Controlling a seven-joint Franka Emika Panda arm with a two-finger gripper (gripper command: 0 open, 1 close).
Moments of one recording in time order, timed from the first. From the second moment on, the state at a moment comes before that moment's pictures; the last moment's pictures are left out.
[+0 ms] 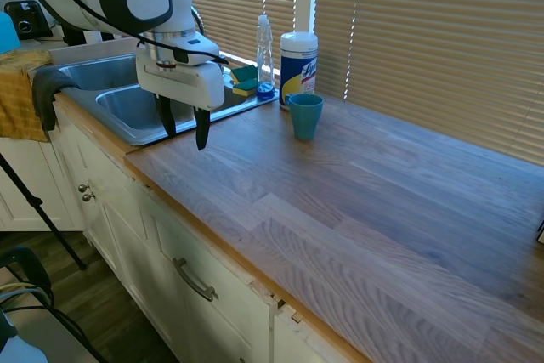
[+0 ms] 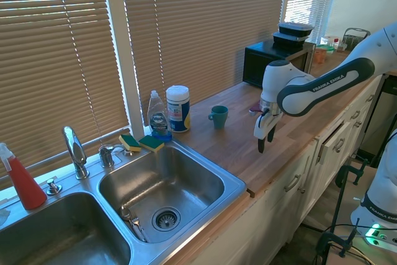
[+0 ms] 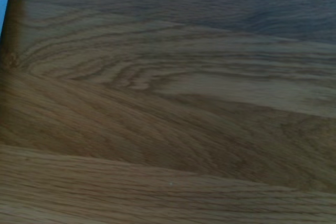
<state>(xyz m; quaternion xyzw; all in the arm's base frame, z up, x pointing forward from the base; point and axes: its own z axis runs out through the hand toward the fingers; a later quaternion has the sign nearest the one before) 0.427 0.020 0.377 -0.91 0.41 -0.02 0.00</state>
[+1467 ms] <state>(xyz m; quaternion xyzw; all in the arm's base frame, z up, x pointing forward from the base) 0.658 -0.113 0.443 -0.75 0.65 -0.09 0.04</state>
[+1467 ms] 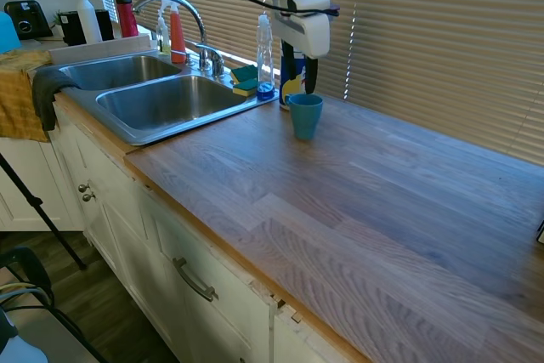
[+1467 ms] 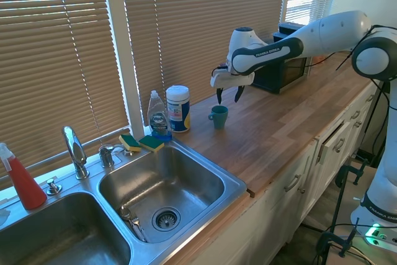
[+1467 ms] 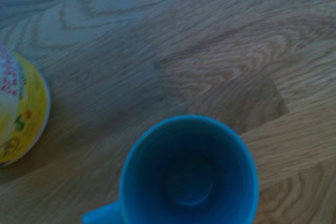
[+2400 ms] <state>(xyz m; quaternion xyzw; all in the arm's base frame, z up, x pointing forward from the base) 0.687 -0.130 0.354 -0.74 0.67 -0.03 0.00</state>
